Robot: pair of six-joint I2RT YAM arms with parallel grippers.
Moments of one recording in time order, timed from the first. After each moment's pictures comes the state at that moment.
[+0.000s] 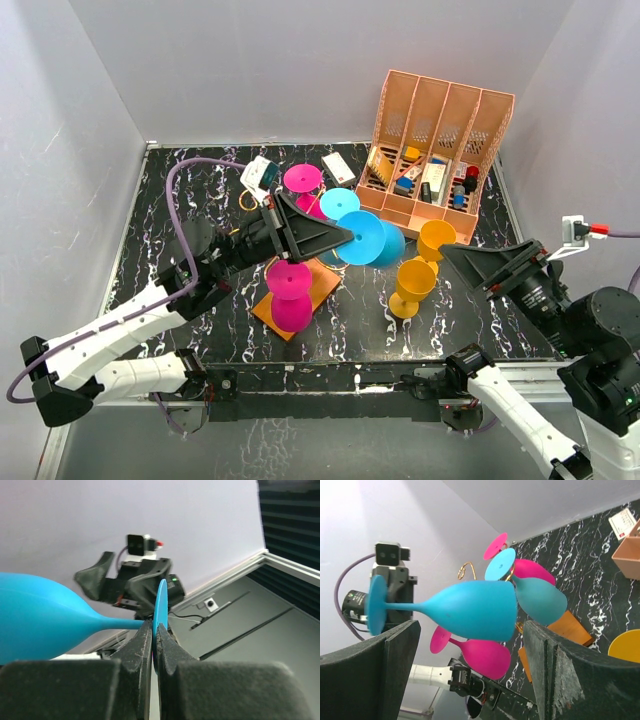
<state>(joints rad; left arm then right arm) -0.99 1.02 1.06 0.33 0.30 -1.29 0.45 0.44 1.27 -0.73 -0.10 0.84</state>
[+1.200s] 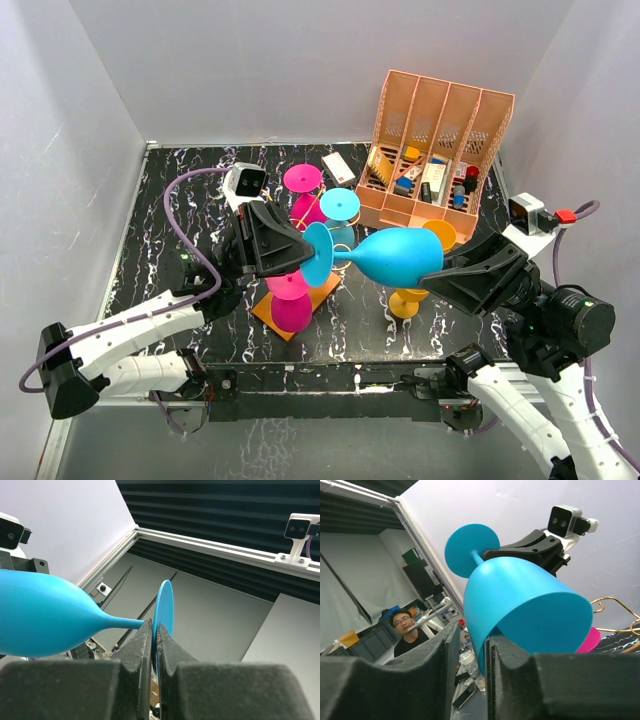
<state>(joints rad) -1.00 1.07 0.90 1.12 0.40 -1.65 0.45 0.45 0.86 0.39 -0.73 1.24</state>
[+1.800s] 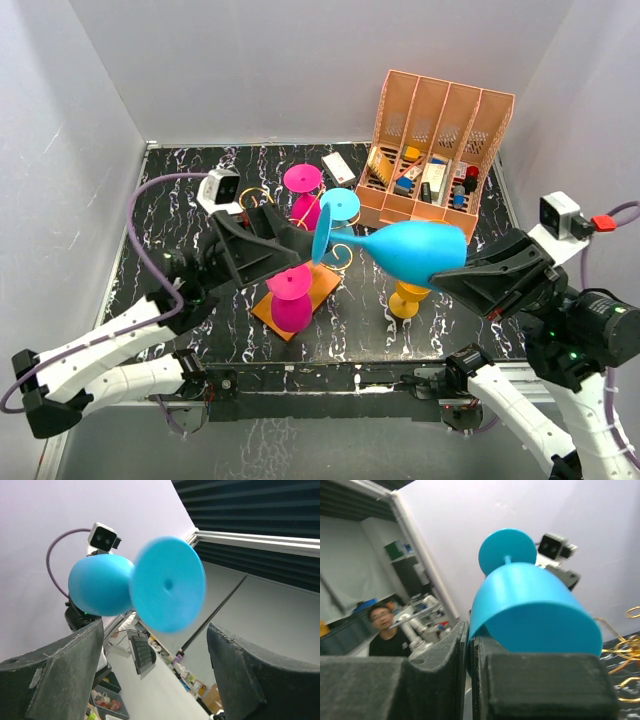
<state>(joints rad) -1.00 0.92 0.90 0.77 0.37 -1.36 0.45 0.48 0.98 0.35 -0.75 1.15</state>
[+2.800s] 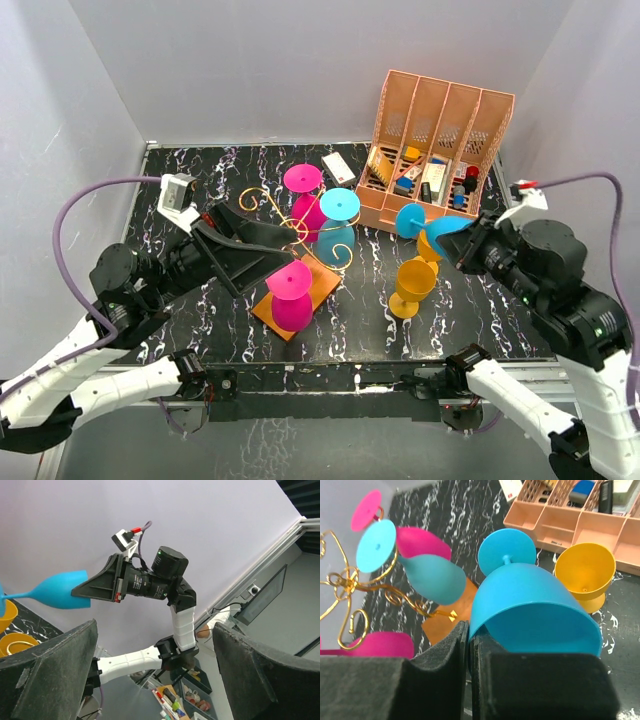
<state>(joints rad) -1.00 0.74 1.08 0.07 0.20 -0.89 0.45 0.69 1.36 -1.00 0.08 0.56</state>
